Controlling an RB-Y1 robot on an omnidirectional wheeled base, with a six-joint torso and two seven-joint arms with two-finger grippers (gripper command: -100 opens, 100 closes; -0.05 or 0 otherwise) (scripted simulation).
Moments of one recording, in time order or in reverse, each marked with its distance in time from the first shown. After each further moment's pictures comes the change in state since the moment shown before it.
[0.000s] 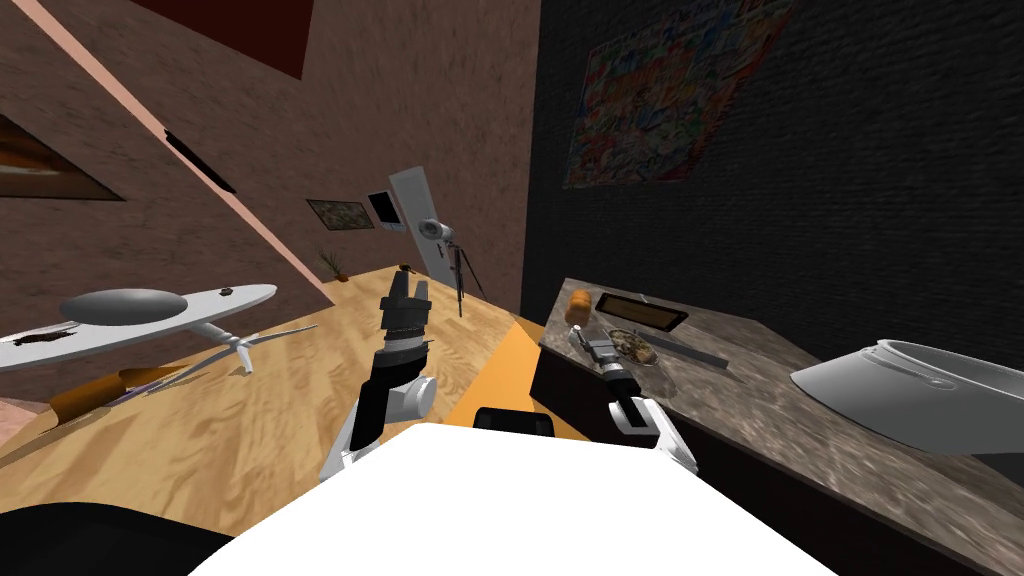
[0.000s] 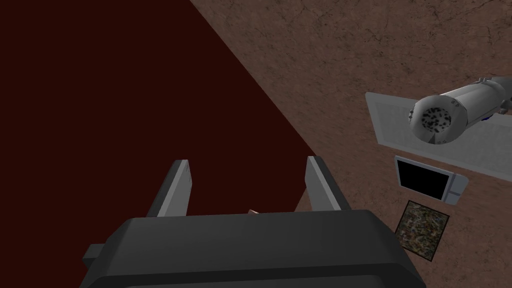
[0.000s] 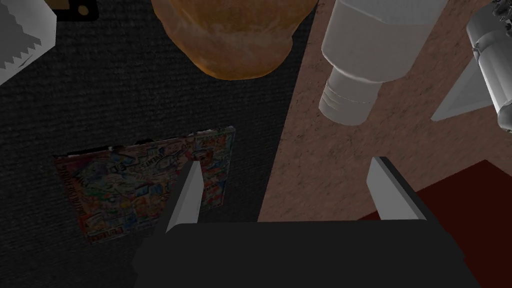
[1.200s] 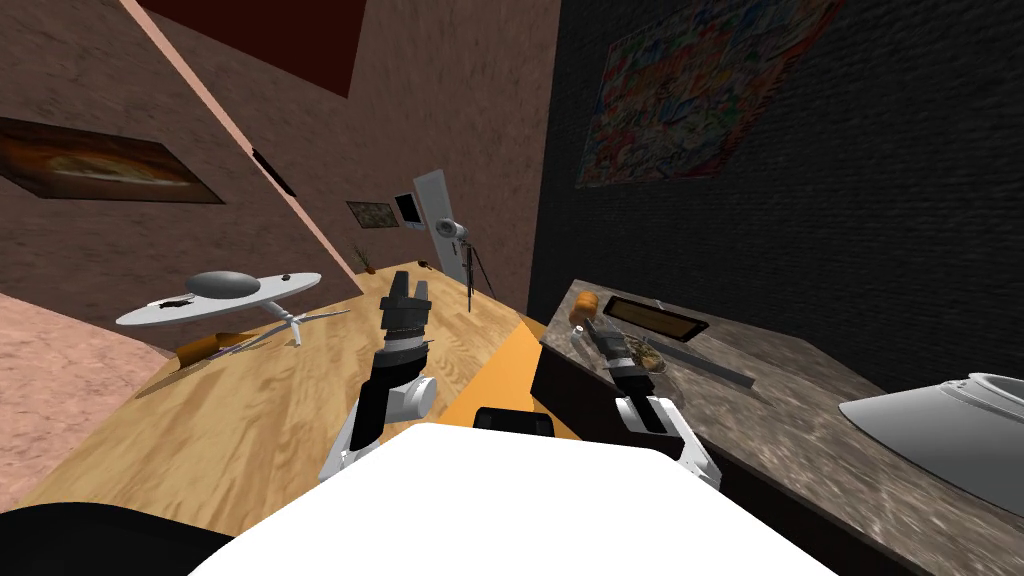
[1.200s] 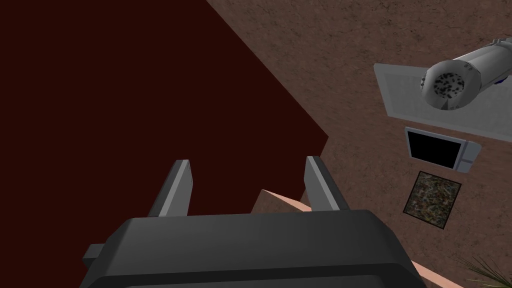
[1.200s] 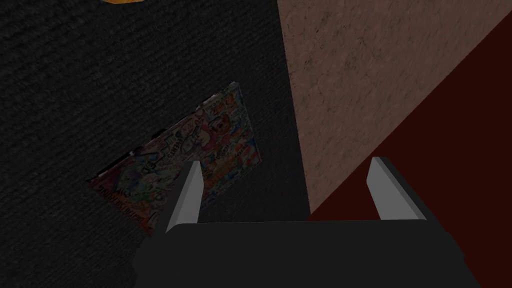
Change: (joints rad) left arm 0.000 0.000 0.000 0.000 0.000 0.000 0.000; right arm 0.081 -0.077 0.075 -0.240 -0.213 0.042 -0.303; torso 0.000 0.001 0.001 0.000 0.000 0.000
